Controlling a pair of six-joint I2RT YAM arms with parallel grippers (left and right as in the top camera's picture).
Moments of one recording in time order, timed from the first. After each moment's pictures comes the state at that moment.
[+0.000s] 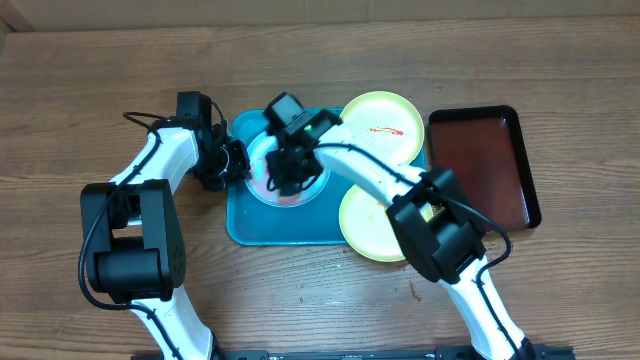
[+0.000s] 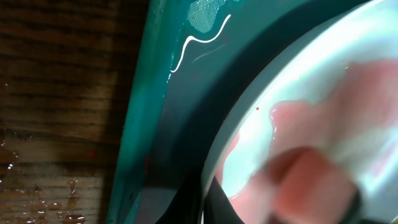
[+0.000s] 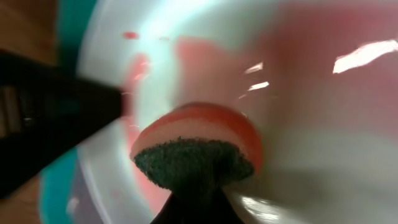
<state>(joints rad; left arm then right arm) 0.04 1.99 1.27 -0.72 0.33 -0.31 0.74 2.37 1.90 -0.76 -0.30 0.42</state>
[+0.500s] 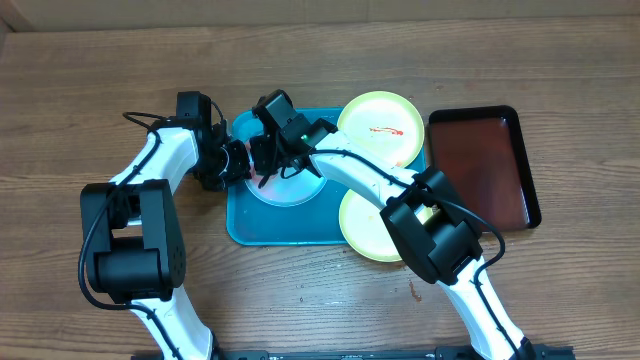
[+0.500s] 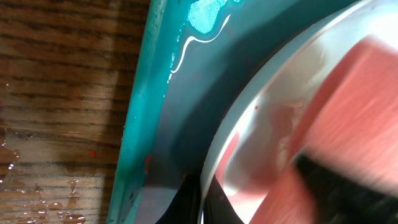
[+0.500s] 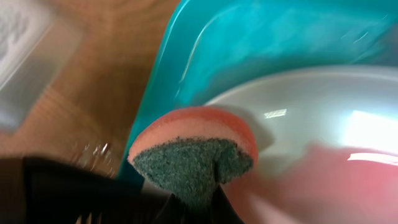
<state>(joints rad) 0.04 1.99 1.27 -0.72 0.33 -0.31 0.75 2.37 1.86 -0.43 -0.19 0.51</state>
